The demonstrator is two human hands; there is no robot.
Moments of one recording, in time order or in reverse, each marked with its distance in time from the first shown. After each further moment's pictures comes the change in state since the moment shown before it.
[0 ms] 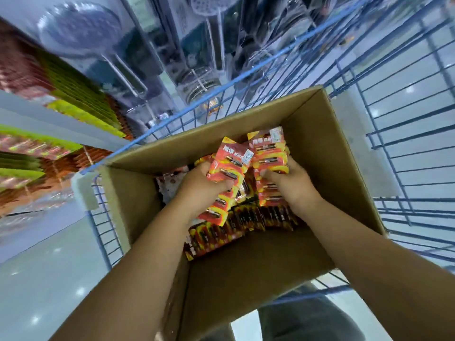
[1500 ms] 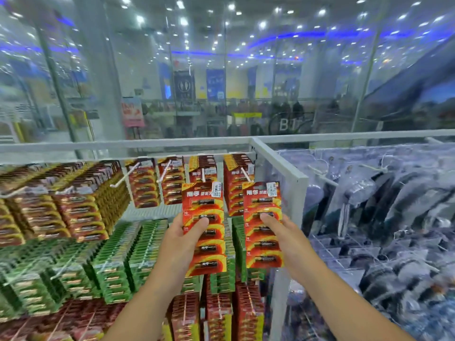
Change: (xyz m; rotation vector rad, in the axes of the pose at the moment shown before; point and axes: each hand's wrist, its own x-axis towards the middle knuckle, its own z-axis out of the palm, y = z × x) left_hand -0.452 0.056 -0.407 -0.806 0.565 0.902; right_hand -0.436 -0.373 0.237 0.206 -0.459 -0.807
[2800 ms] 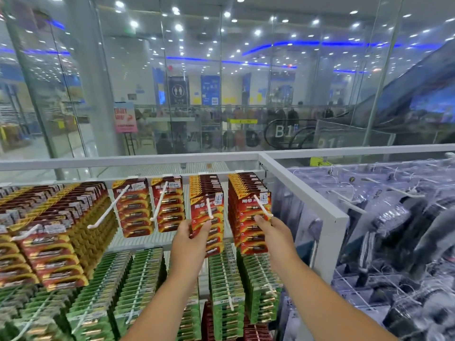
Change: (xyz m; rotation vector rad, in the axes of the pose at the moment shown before) left_hand 0.162 -0.037 0.002 0.264 0.259 0.030; right_hand 0.150 0.010 0.042 0.039 0.206 -0.042
